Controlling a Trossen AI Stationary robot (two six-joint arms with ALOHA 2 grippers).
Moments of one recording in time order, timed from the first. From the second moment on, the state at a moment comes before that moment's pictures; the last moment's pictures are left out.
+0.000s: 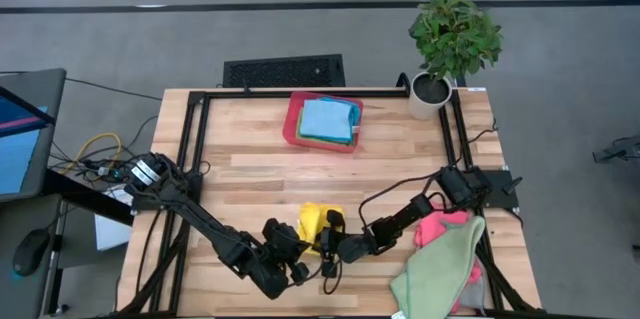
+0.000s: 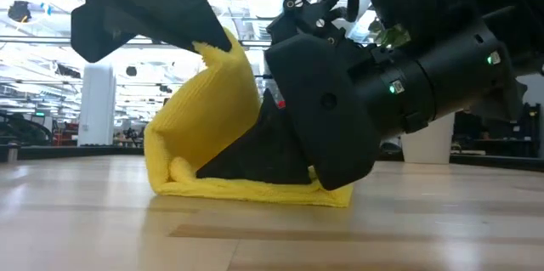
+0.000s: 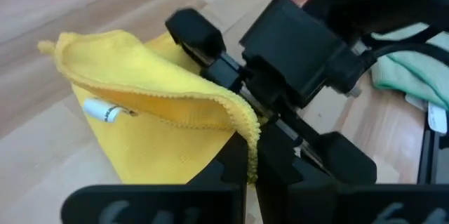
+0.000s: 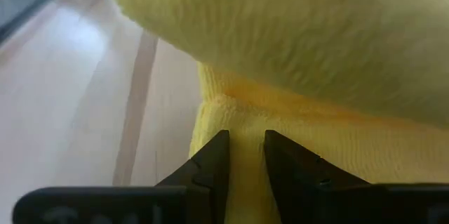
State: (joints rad) left arm -0.68 1.85 1.20 -0.32 -0.76 -1.21; right arm 0.49 2.25 1.06 0.69 0.48 0.26
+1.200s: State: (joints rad) left arm -0.63 1.92 1.20 -0.16 -0.74 -1.12; right arm 0.66 2.13 1.06 0.24 0.72 0.53
